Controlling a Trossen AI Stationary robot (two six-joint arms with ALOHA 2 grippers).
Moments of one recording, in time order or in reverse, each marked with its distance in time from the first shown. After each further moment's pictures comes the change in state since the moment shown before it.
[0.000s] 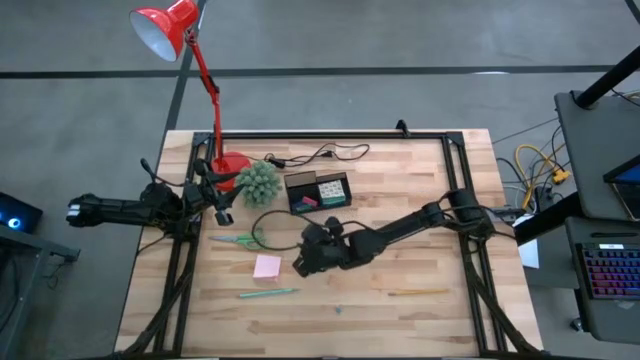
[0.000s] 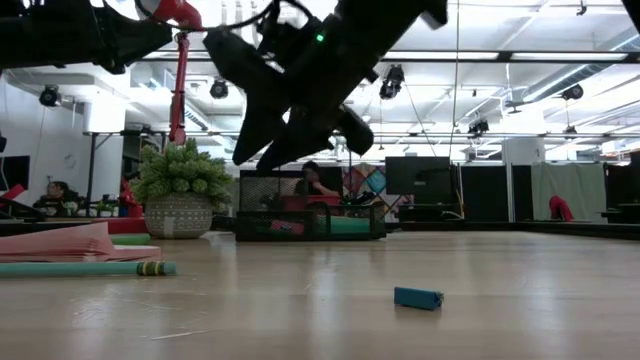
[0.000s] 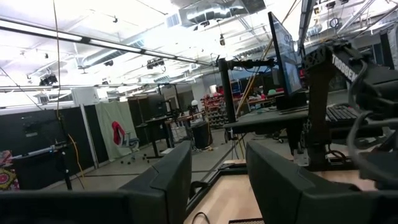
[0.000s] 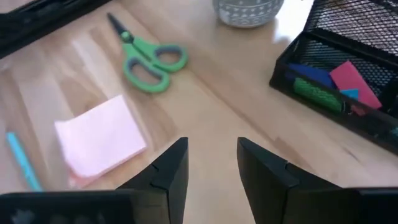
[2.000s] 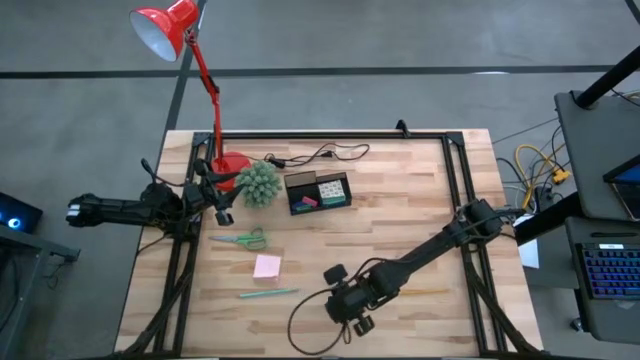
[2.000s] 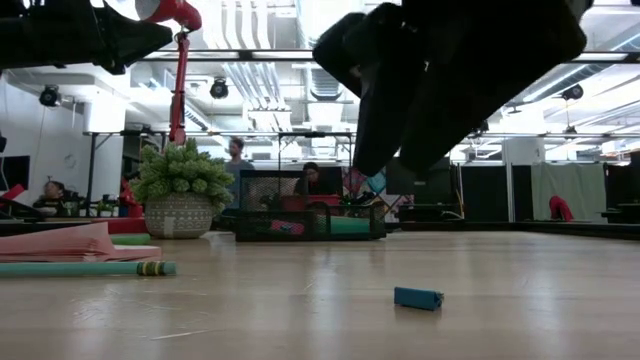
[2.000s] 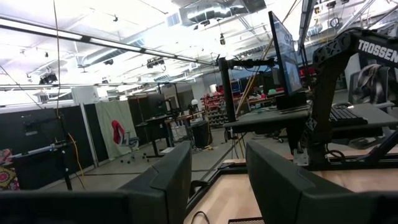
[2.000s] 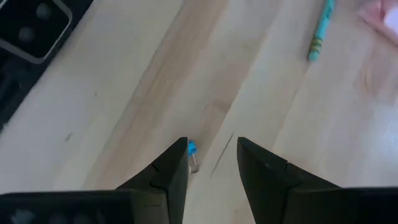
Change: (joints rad) left arm 0.000 0.002 -0.001 0.000 -0.003 -0.004; right arm 0.241 -0.065 -0.001 -0.292 -0.508 -0.801
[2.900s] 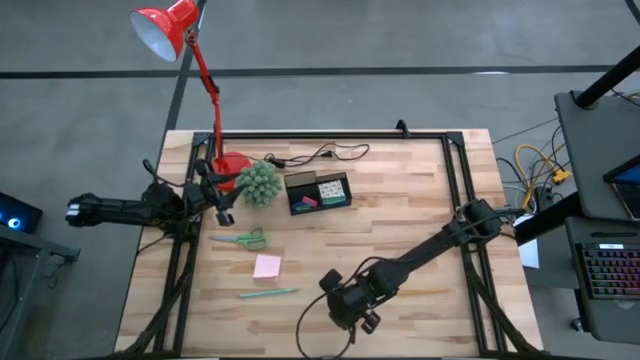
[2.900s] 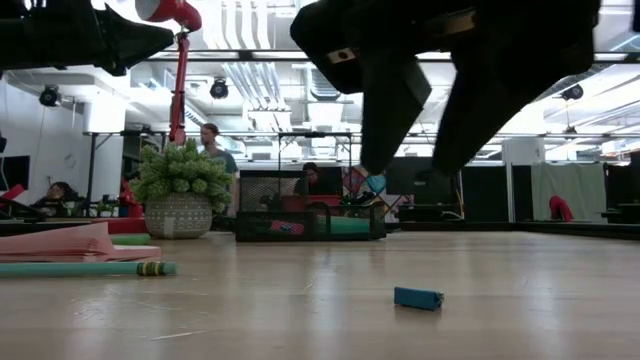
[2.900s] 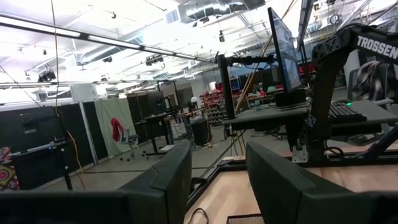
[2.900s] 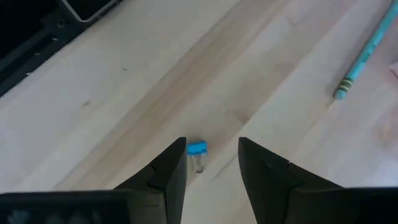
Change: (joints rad) left arm 0.000 0.011 -0.002 -0.001 0.000 -0.004; right arm -0.006 0.002 0.000 0.000 -0.088 -0.273
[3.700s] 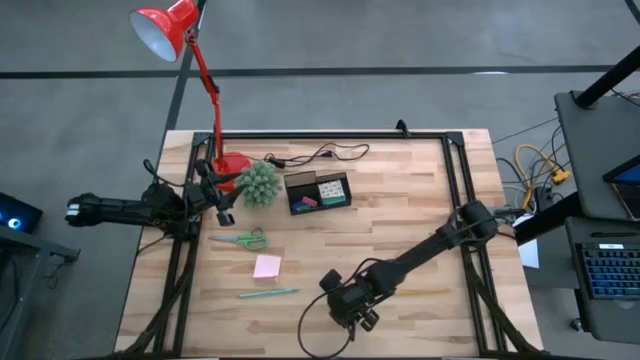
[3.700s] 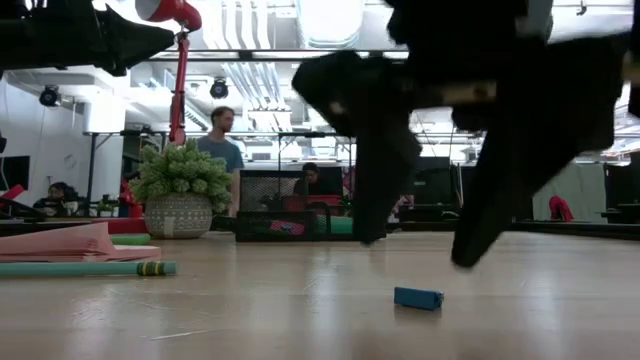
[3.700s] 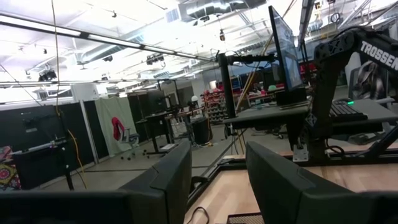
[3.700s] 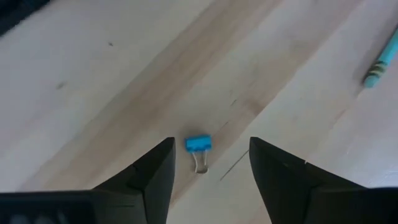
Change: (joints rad) left arm 0.000 0.005 0.000 0.002 -0.004 0.000; right arm -0.012 0.035 -0.079 0.106 0.000 -0.021
